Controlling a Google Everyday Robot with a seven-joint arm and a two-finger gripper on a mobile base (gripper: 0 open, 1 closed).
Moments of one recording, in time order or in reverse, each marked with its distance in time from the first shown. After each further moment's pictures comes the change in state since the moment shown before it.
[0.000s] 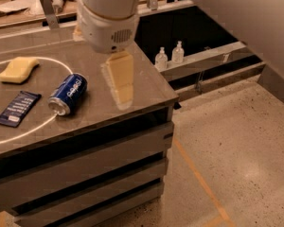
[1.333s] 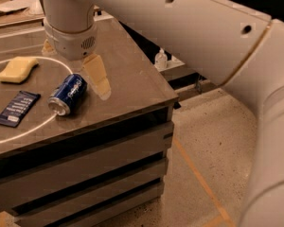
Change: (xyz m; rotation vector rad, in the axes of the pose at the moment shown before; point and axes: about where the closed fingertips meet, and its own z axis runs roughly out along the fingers) arm -0.022 -0.065 0.078 -0.069 0.012 -0.335
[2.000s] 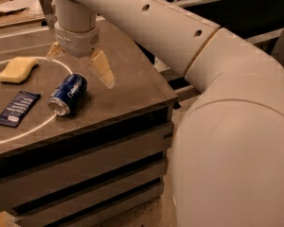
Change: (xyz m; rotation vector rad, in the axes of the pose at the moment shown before) arm 0.046 -0.032 0.050 -0.054 -0.059 -0.216
